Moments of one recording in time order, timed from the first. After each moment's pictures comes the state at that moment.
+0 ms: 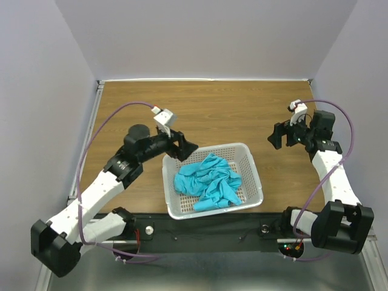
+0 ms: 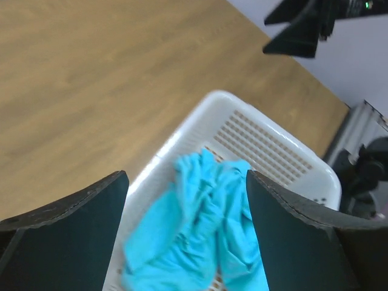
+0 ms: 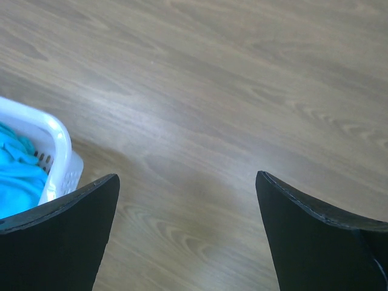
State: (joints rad) left arm -0.52 0.91 0.77 -0.02 0.37 -0.25; right arm -0.18 1.14 0.88 -0.36 -0.60 -0.33
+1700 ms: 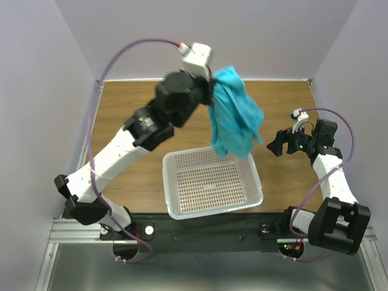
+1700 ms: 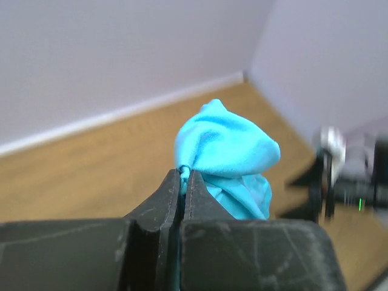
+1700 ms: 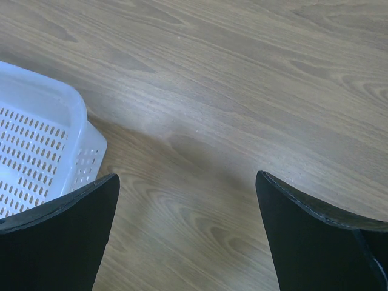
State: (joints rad) left arm -1.01 1.47 1.80 -0.44 -0.43 -0.18; right arm -0.28 1.14 0.76 -0.36 -0.77 -0.33
